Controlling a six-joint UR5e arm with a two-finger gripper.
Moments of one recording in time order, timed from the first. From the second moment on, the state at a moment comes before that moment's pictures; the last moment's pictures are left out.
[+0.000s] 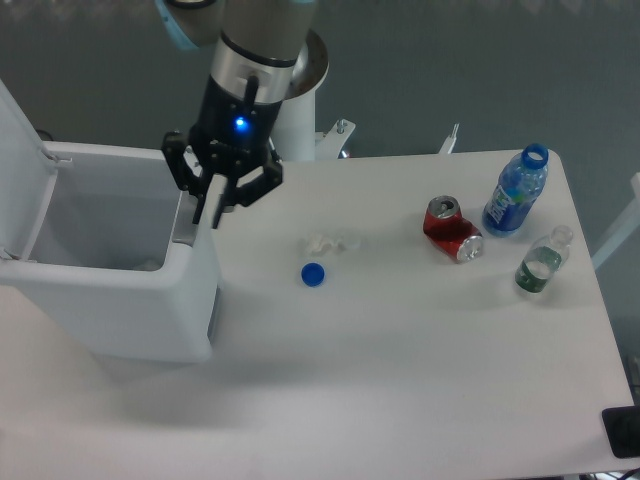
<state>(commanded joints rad) 2.44 -1.61 -1.56 -1.28 1.10 0.35</state>
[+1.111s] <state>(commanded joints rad) 2.70 -1.84 -1.55 -1.18 1.36 0.81</state>
